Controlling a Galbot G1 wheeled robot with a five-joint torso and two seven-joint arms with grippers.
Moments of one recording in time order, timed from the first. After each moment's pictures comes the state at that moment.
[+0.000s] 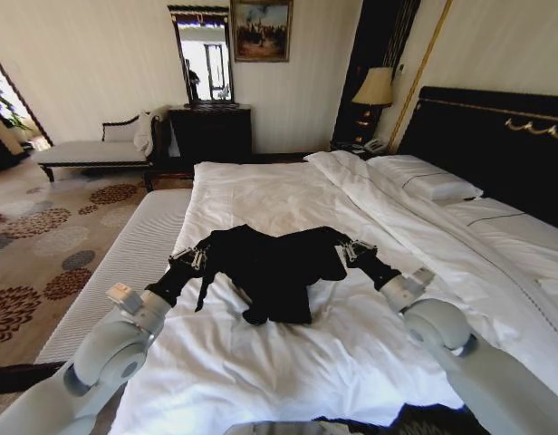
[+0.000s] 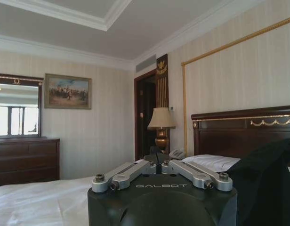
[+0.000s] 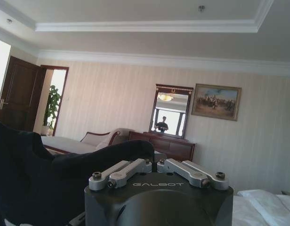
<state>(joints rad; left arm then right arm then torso) 1.42 -0.68 -0.58 -2.42 -0.83 0.06 -0.13 -1.35 0.70 0.63 2.26 0.71 -0.08 -0.02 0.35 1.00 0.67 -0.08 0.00</state>
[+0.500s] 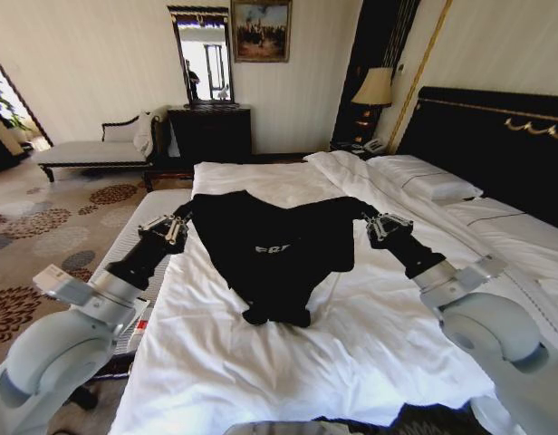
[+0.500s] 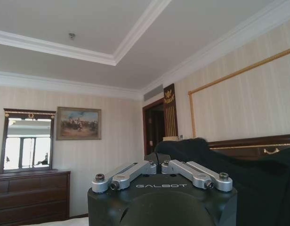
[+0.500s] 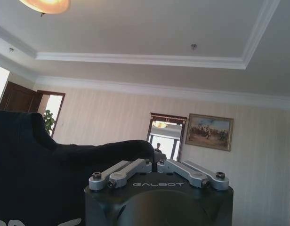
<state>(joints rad) 1.50 -0.63 -0.92 -2.51 -1.02 0.07 -0.14 -1.40 0.66 0.85 2.42 0.85 -0.11 0.04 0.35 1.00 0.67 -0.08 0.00</state>
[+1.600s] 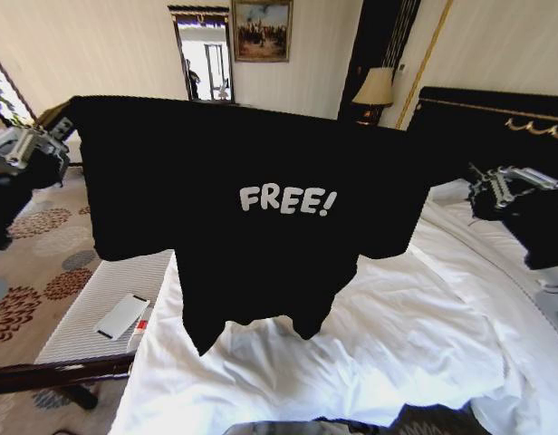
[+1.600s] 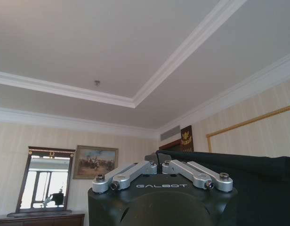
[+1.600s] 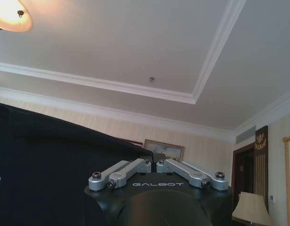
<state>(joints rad) 1.65 -0.62 -1.58 -2.50 -1.48 0.11 -0.07 -1.83 0.75 1.64 2.51 1.15 -0.08 -0.02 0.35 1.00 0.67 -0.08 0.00</state>
